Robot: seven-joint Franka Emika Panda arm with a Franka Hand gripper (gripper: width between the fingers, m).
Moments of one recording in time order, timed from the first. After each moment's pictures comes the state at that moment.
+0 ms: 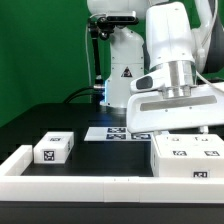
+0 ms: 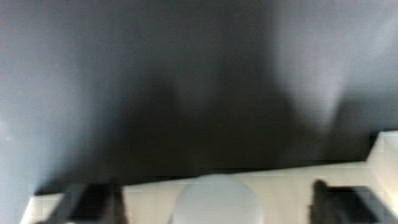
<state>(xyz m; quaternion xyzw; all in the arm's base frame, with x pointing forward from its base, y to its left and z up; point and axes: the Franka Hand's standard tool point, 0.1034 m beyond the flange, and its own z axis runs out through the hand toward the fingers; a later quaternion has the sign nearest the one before) 0.508 0.100 0.014 -0.98 0.00 -0.18 0.05</state>
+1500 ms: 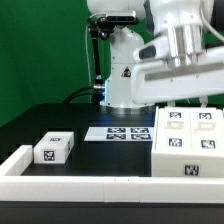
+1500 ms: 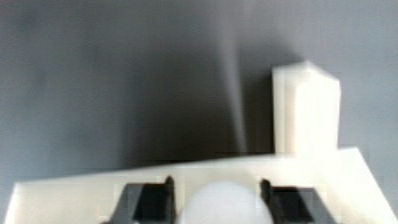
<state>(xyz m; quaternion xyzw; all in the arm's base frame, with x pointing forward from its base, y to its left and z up) 0.501 0.107 0.066 -0.99 0.06 -0.08 0.07</state>
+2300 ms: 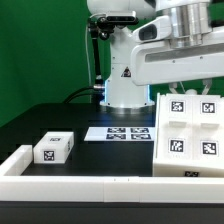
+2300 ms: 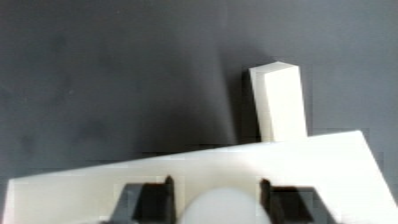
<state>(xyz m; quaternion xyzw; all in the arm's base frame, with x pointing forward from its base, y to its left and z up) 0.522 0.107 0.108 -0.99 0.08 0.00 0.07</state>
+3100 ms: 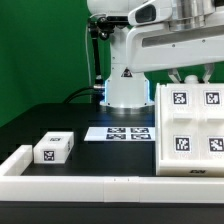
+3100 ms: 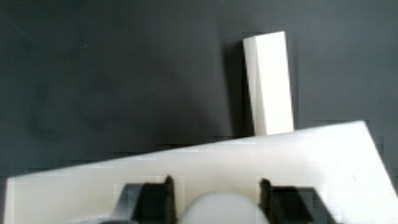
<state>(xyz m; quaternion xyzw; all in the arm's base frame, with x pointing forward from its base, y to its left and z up) 0.555 0.102 0.137 -0.99 0.06 0.06 0.08</state>
